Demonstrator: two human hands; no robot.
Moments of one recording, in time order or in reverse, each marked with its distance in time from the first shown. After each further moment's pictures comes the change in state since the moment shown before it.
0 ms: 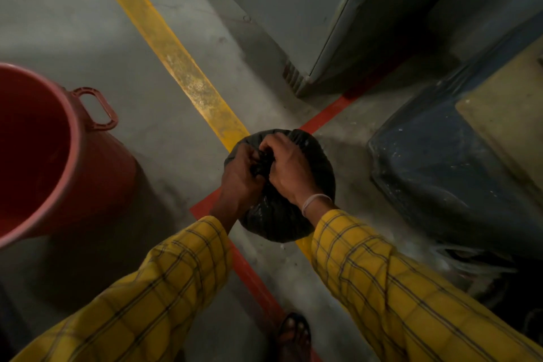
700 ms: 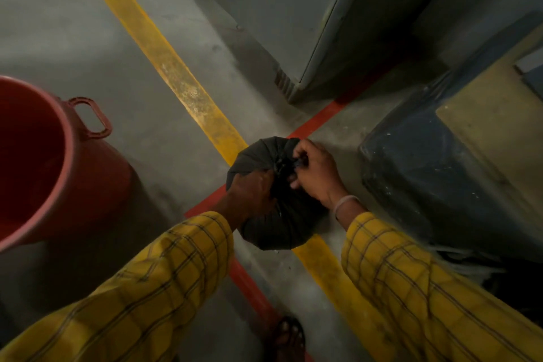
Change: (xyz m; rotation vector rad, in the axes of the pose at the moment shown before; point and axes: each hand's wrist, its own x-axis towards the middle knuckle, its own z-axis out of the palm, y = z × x) left_hand 0.007 0.023 0.018 0.607 -0.478 0.302; right_hand -0.016 0.038 -0.055 0.189 -0.020 0.404
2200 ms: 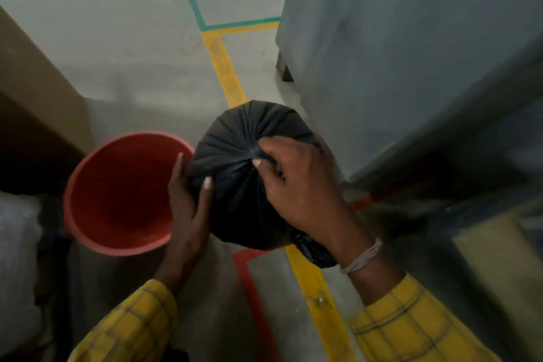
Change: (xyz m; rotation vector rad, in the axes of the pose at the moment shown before) left_hand -0.245 -0.067 -0.224 -0.896 1.090 -0.305; right_hand -0.127 -0.401 -0.025 -0.213 -0.014 -0.892
